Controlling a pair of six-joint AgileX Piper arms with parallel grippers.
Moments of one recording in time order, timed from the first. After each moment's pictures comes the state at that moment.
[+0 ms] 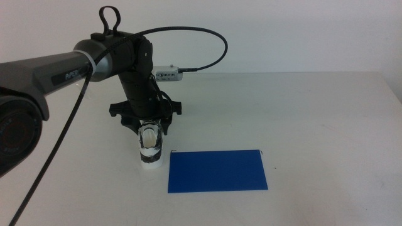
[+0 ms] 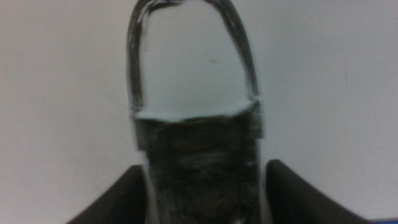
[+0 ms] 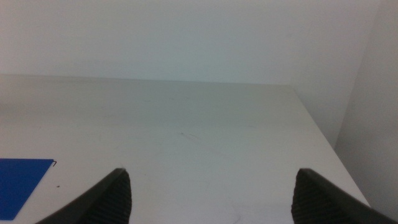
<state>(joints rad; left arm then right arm) -0.34 2.16 -1.72 -0.03 1.02 -0.30 -0.03 -0.01 0.03 0.04 0.17 -0.06</state>
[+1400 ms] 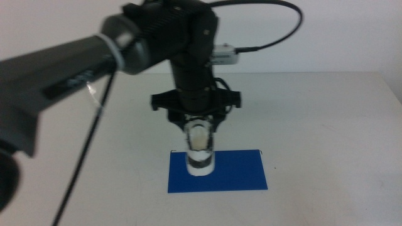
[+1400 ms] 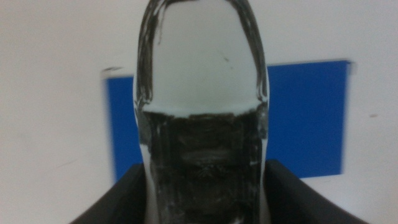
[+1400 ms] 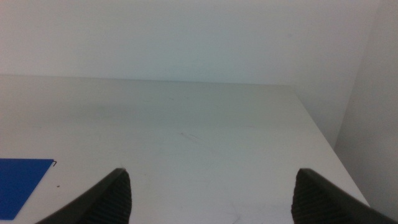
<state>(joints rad) -0.66 1.96 -1.78 0.04 1.23 -0.63 -0.03 -0.01 0.03 0.04 0.17 -0.06</state>
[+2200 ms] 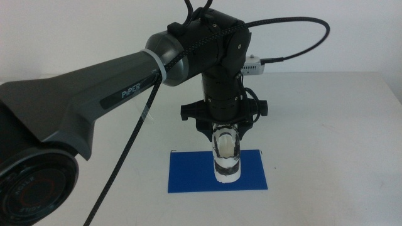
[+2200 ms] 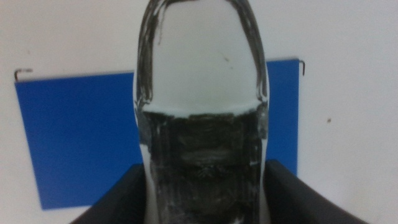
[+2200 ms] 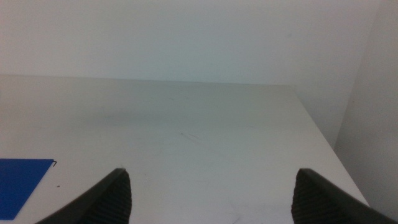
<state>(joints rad) -0.72 2.11 -1.93 -0.01 1.23 -0.66 -0.03 -0.01 0.03 0.04 0.17 -0.06</state>
